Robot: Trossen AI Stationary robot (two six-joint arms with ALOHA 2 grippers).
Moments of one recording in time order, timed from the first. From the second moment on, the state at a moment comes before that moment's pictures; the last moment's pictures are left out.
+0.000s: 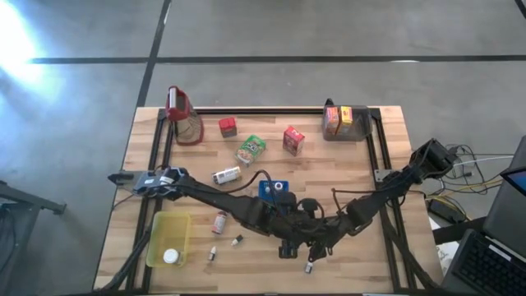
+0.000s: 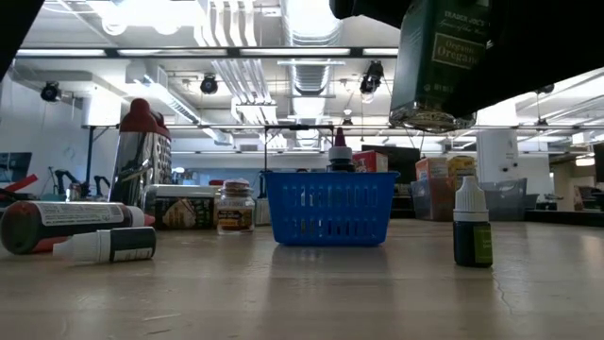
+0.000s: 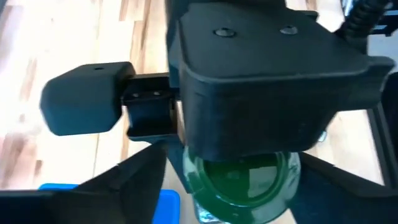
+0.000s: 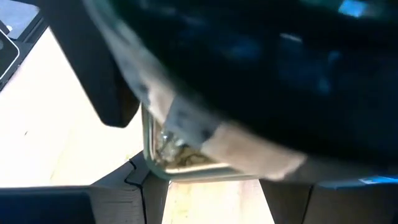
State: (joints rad) left arm -0.35 2.21 2.21 -0.89 -0.28 -0.27; right arm 0.60 1.59 0.84 -0.02 0.42 0.25
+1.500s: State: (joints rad) left arm -0.52 1.84 2.16 -1.37 -0.64 -0.65; right arm 0.60 1.39 0.73 -0.29 0.46 0.47
